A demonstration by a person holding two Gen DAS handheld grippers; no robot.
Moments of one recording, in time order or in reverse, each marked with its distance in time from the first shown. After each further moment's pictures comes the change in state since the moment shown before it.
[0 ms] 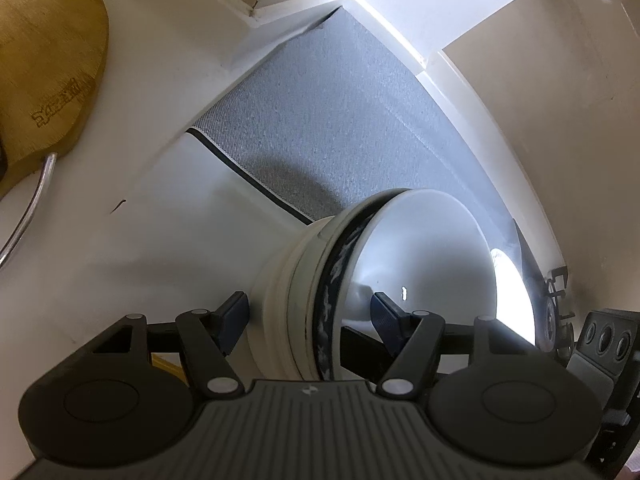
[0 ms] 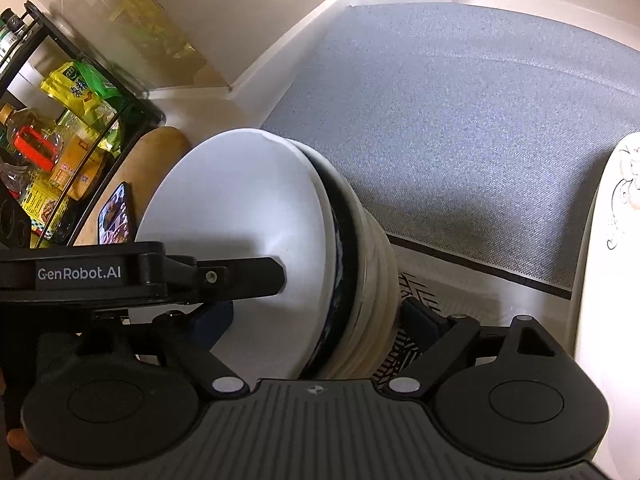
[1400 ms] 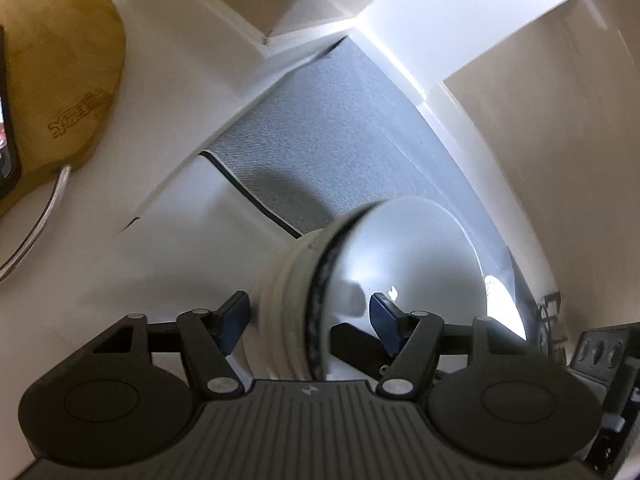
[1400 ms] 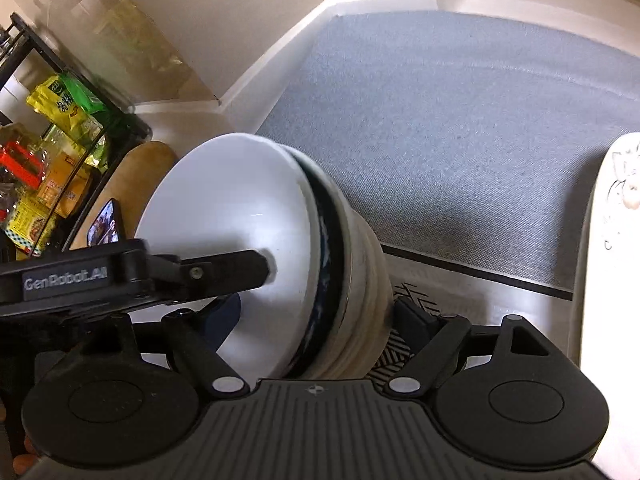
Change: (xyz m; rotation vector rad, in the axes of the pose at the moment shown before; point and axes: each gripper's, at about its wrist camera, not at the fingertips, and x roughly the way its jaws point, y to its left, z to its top) left arm -0.010 0.011 -0.008 -0.059 -0.083 -0.022; right arm 0.006 0.004 0.005 0.046 -0.017 -0.043
